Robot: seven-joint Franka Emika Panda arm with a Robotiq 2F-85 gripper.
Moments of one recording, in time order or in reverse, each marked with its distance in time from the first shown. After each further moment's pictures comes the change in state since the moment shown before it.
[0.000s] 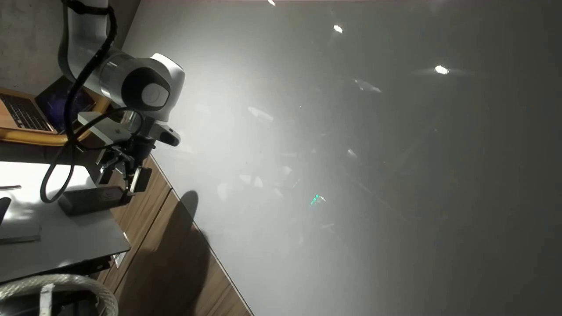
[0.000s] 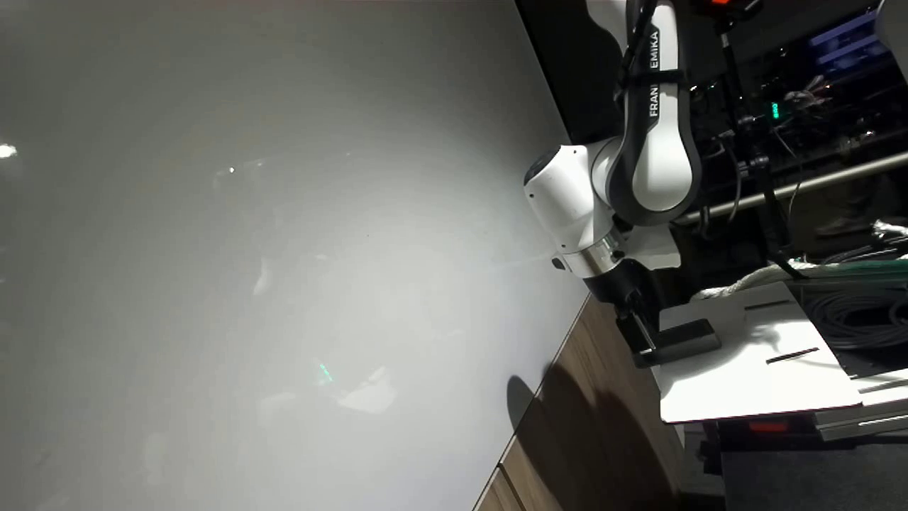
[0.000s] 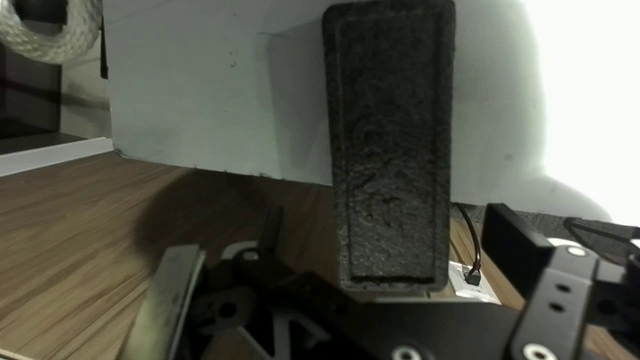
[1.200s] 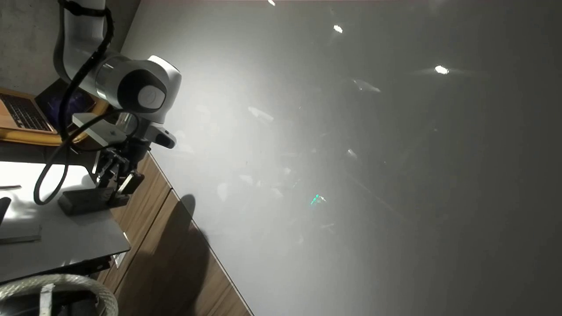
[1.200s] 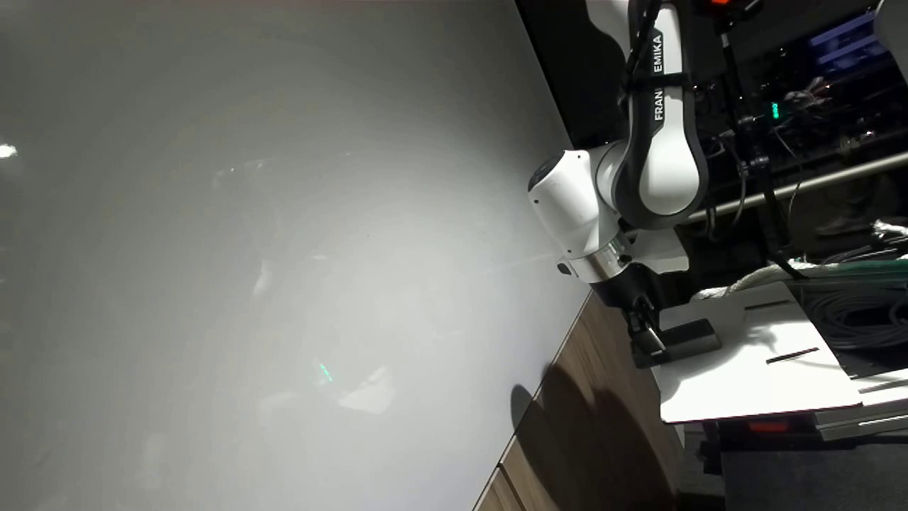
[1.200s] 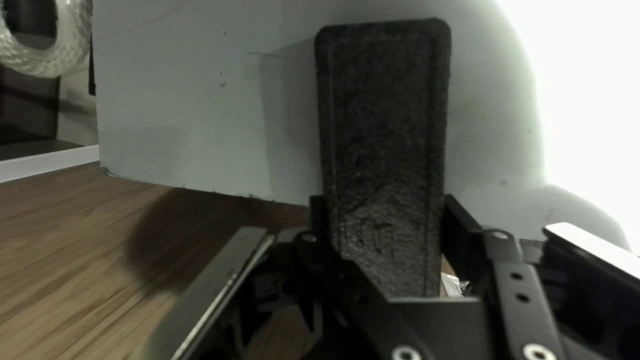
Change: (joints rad) arm 0.011 0.013 -0.004 -0.011 0.000 0.001 0.000
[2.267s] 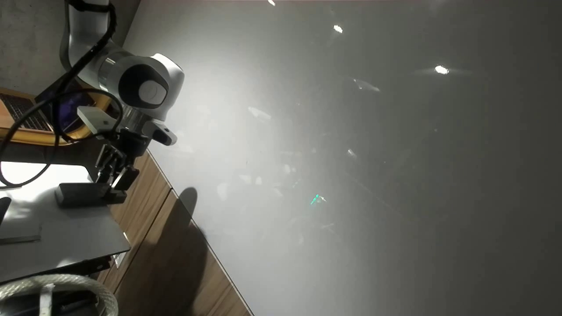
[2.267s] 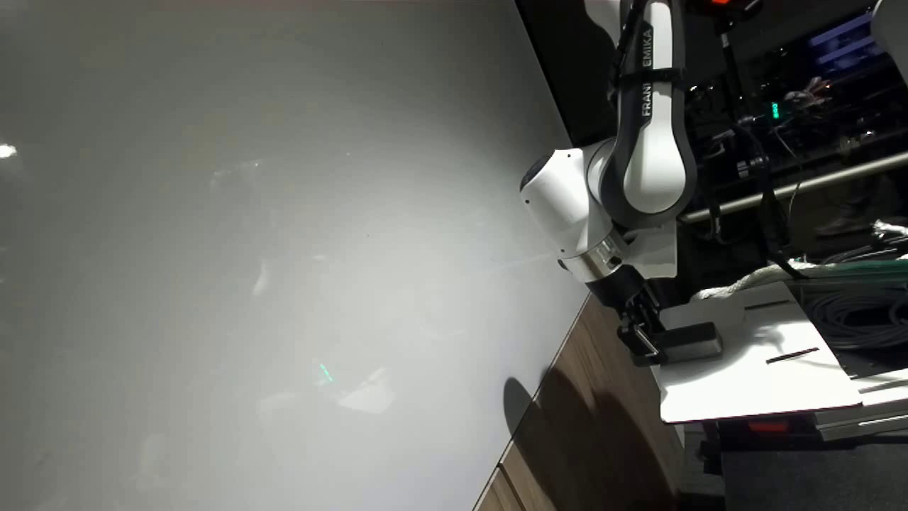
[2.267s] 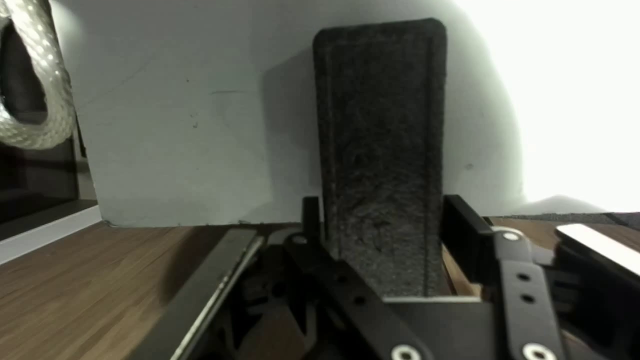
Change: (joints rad) arm 0.029 -0.012 0.000 0.019 0.080 -0.064 0.149
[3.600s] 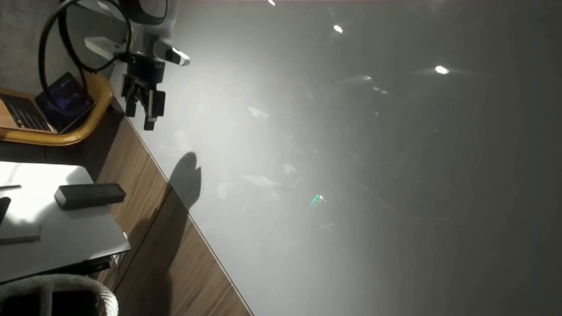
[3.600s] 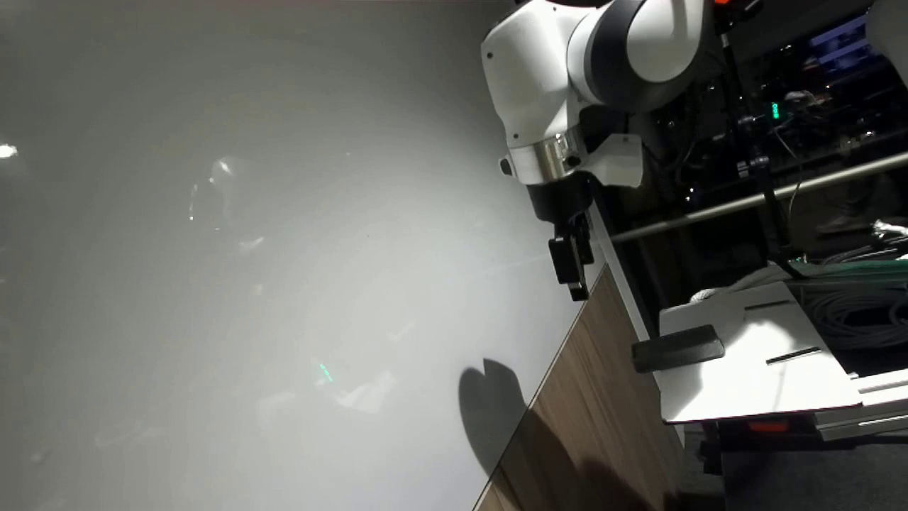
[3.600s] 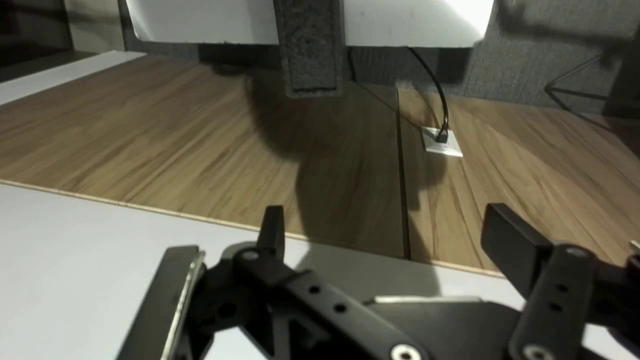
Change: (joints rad) arm 0.055 -0.432 0.124 -0.026 0.021 -0.099 0.009
